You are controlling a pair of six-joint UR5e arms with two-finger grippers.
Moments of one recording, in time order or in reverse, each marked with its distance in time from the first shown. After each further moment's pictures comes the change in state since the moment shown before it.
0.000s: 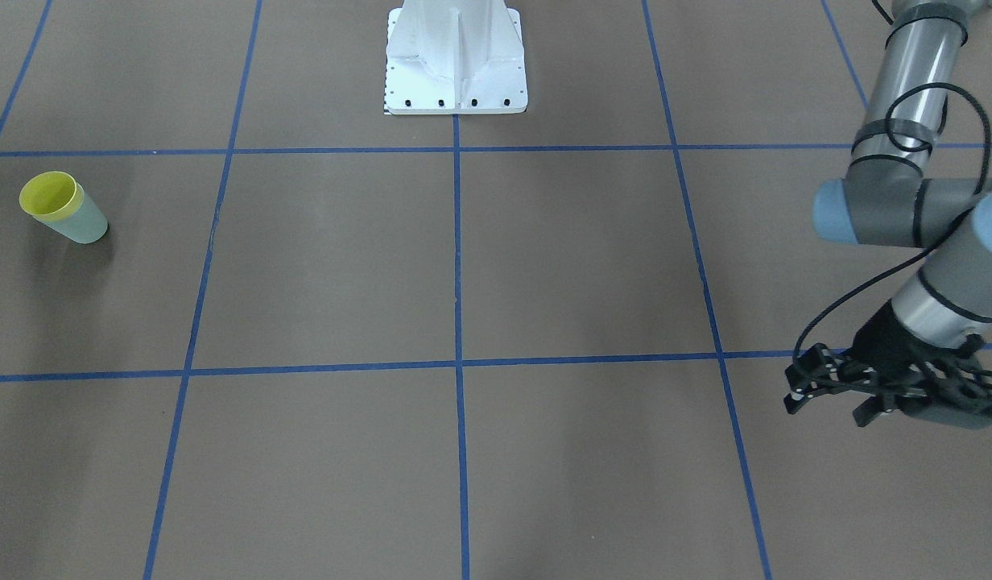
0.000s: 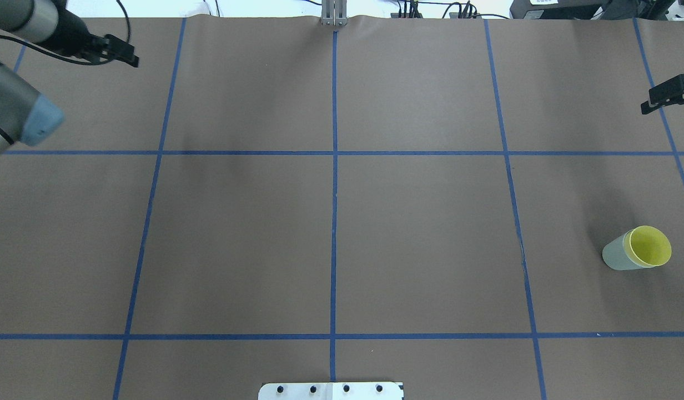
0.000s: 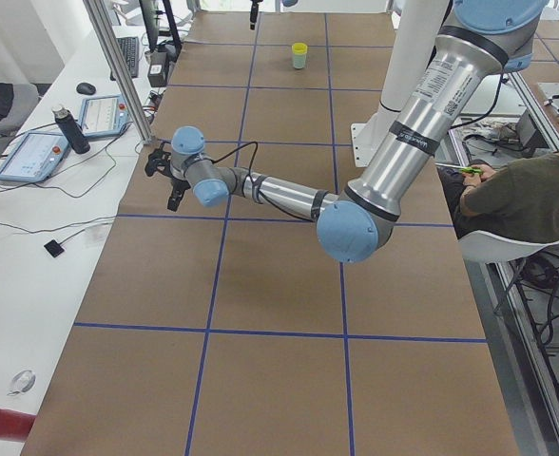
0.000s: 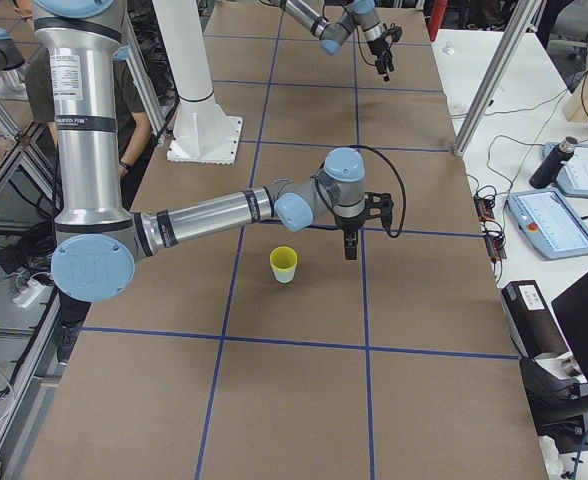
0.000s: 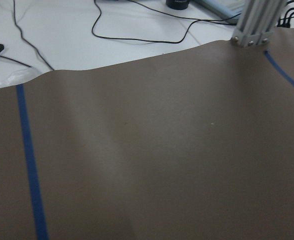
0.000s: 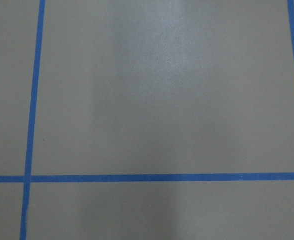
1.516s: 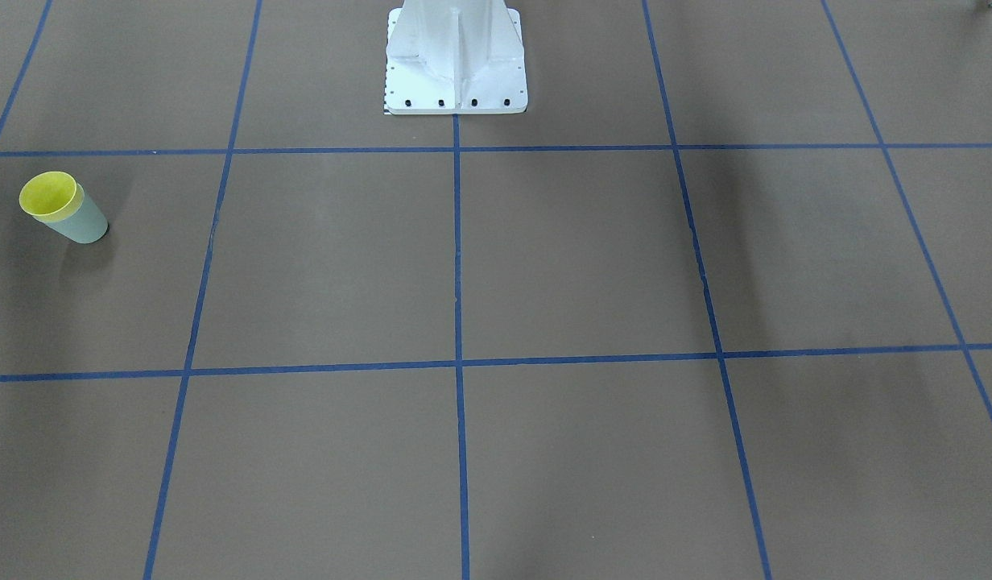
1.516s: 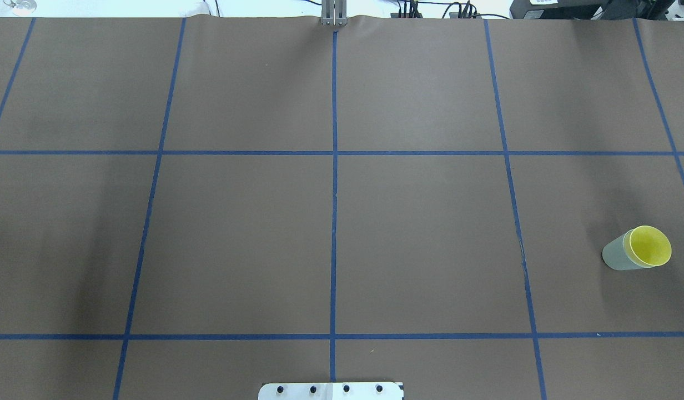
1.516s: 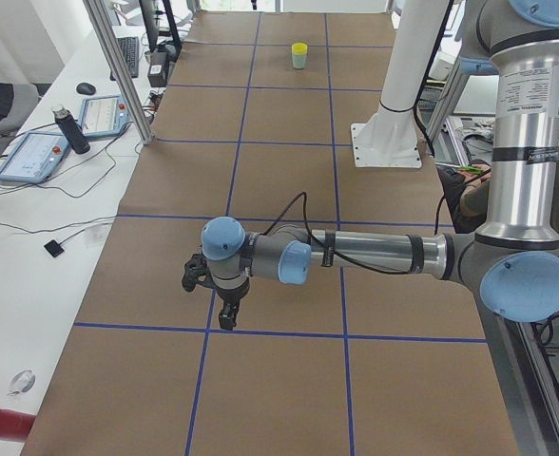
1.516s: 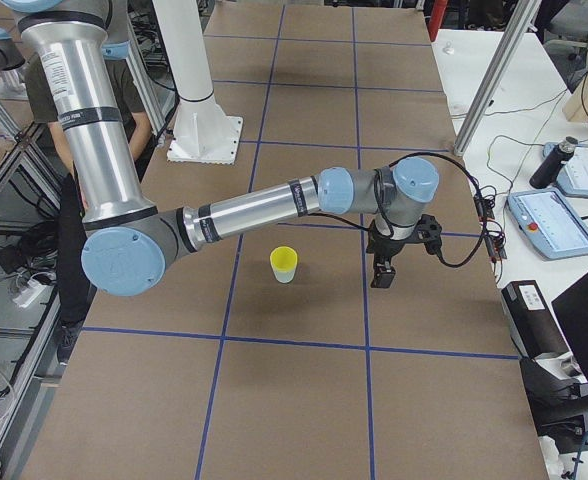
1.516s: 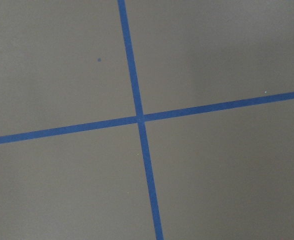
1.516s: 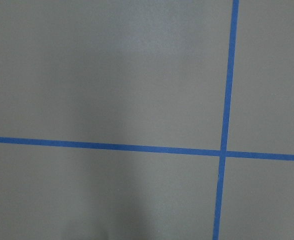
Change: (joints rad) left arm -0.298 0.515 -0.388 0.644 -0.079 0.734; right arm 0.142 0.103 -0.021 -0.536 0.018 -0.525
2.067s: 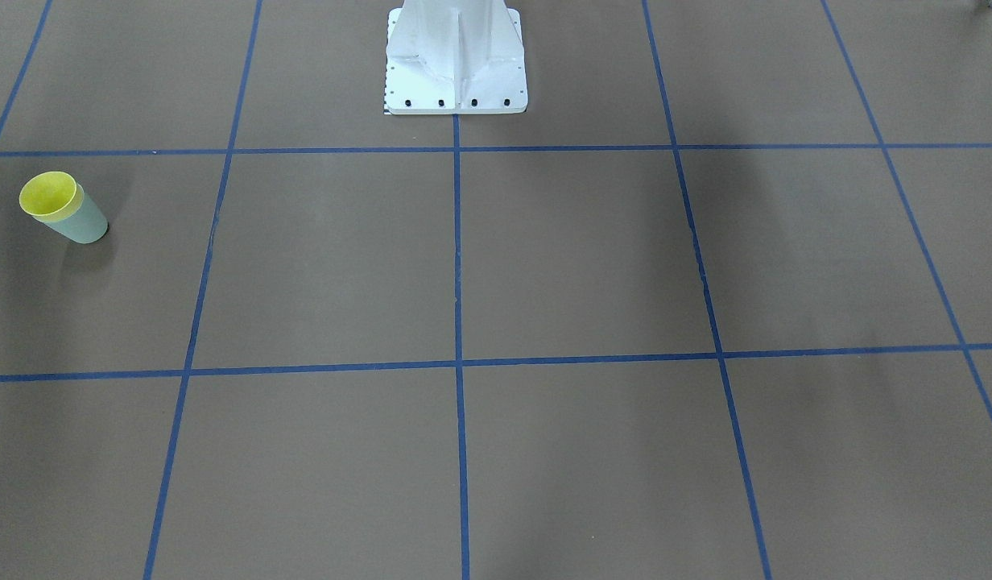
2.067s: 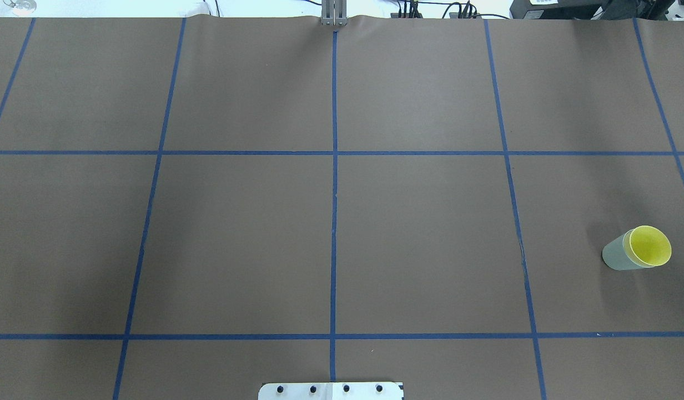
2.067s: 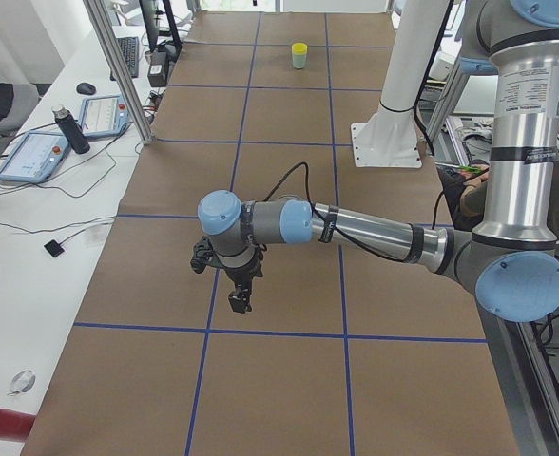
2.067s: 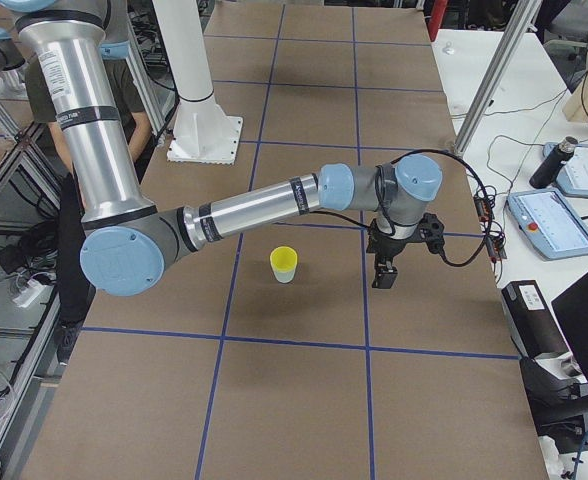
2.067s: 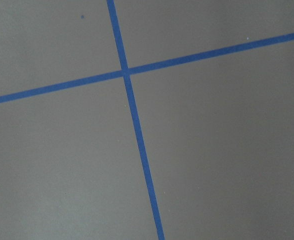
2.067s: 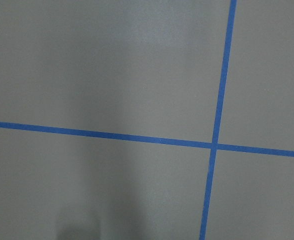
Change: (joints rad) left arm -0.003 -0.005 -0.118 0.267 -0.002 0.143; right arm 0.034 -0.003 0.012 -0.019 0.001 -0.025
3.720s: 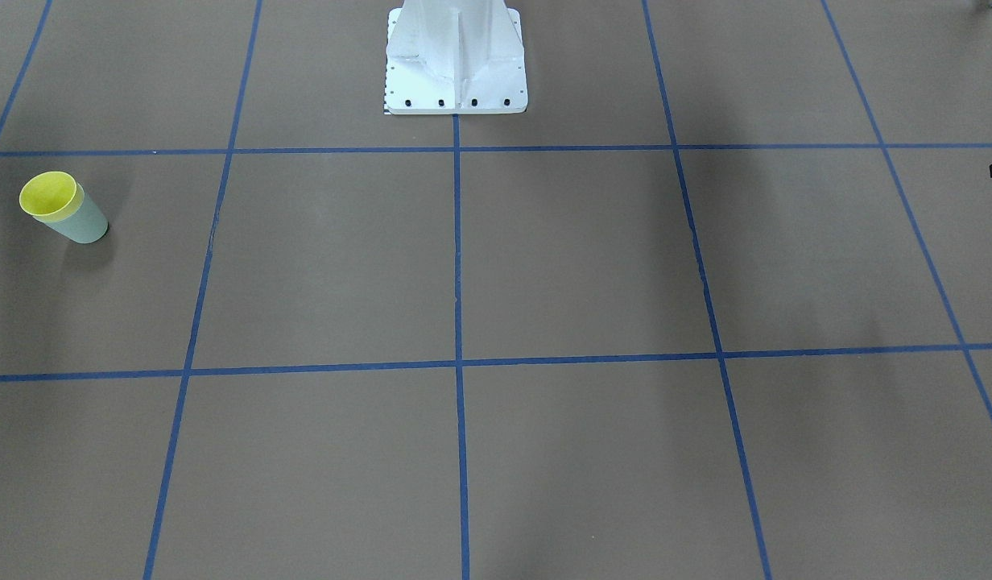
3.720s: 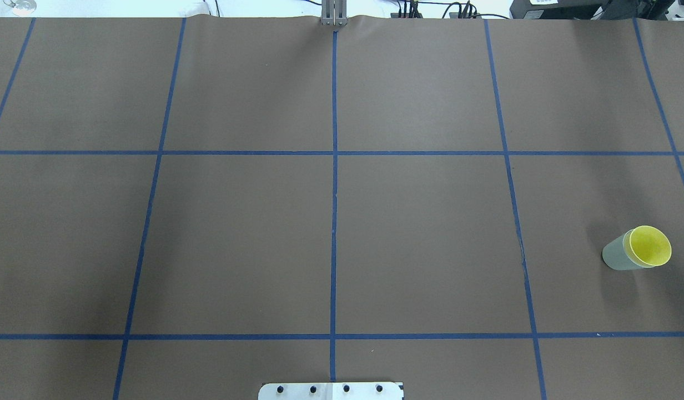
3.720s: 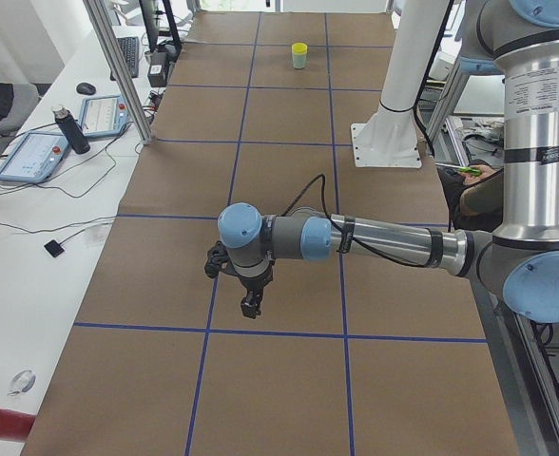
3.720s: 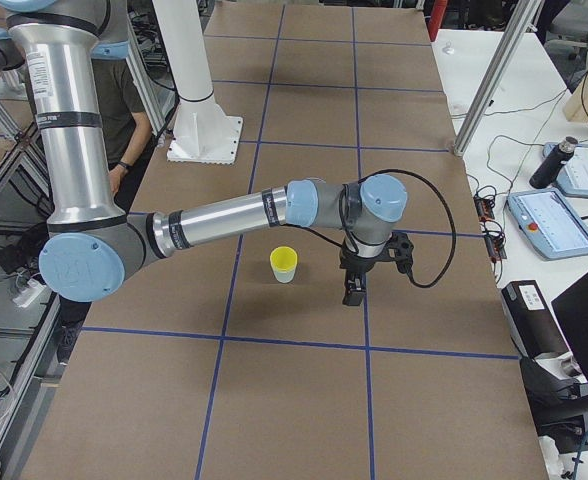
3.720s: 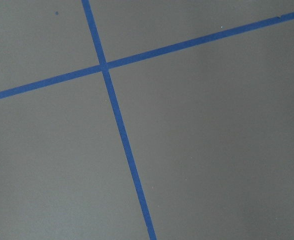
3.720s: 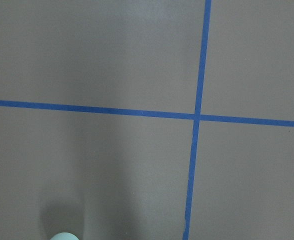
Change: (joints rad) left arm -0.003 0.093 -0.014 -0.123 -0.052 0.000; right arm -0.009 -0.145 0.090 0.008 -0.016 -0.001
